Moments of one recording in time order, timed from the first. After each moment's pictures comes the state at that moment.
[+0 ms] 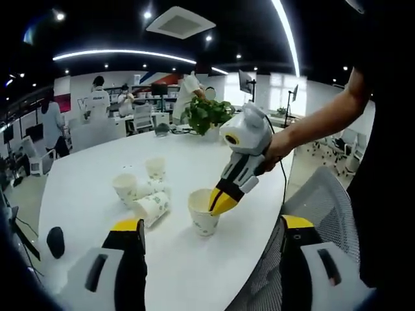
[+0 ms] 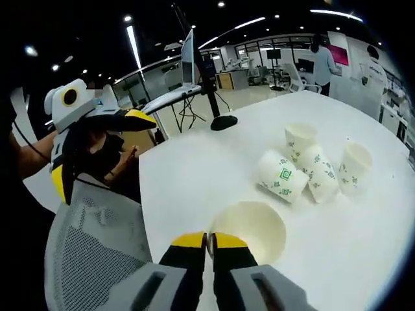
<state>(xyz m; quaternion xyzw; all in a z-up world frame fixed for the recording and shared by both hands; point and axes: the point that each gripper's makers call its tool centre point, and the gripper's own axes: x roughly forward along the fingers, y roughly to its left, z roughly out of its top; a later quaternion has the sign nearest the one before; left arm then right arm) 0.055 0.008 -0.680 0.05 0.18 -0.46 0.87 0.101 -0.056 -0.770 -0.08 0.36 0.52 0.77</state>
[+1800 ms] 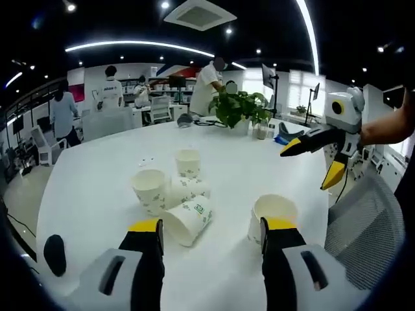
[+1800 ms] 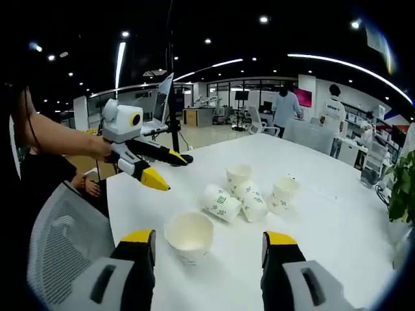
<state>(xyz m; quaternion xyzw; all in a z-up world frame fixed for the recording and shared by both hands) 0.188 0.013 -0.734 0.05 0.20 -0.40 0.89 0.122 -0.140 -0.717 -0.09 0.22 0.39 0.89</state>
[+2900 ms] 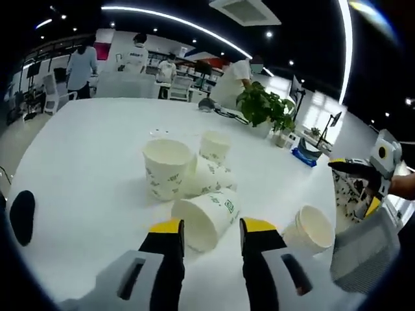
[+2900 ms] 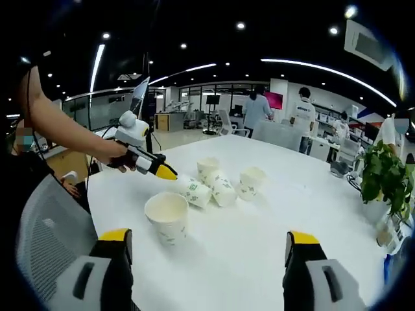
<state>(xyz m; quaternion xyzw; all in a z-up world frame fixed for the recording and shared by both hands) 0.233 0.008 -0.776 -0.07 0.28 -0.36 0.89 0.101 -0.187 -0.730 -0.11 0.21 0.31 0.92</state>
